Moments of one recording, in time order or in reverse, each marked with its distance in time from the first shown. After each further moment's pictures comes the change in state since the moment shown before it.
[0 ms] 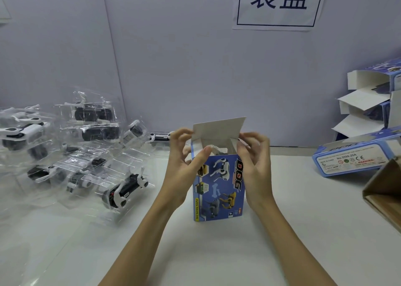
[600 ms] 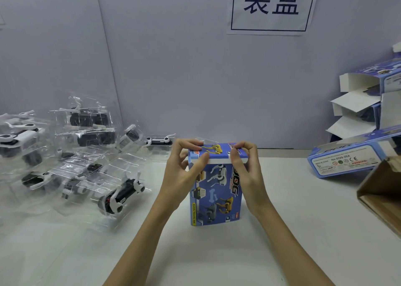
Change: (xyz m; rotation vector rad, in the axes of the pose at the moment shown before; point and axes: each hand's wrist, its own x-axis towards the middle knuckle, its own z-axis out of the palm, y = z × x) left_hand -0.001 -0.002 -0.003 0.095 -0.032 0.012; right_hand -0.004 -0.002 -0.005 0.134 -0.127 0.160
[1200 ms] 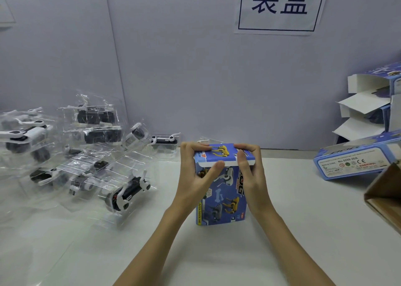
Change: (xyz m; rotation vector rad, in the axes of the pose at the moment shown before) left_hand -0.009 -0.008 0.016 0.086 0.073 0.167; right_hand -0.006 0.007 0.005 -0.027 -0.040 -0.046
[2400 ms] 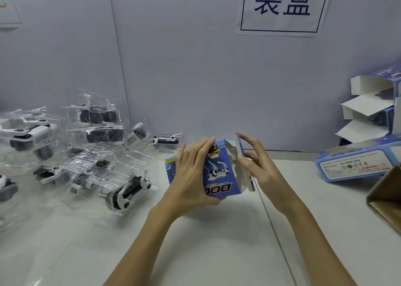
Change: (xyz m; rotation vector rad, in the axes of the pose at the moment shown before) left_hand 0.004 -0.017 -0.026 0.791 -0.292 0.285; right_hand 0.010 -0.033 -0.032 -0.275 -0.227 0.093
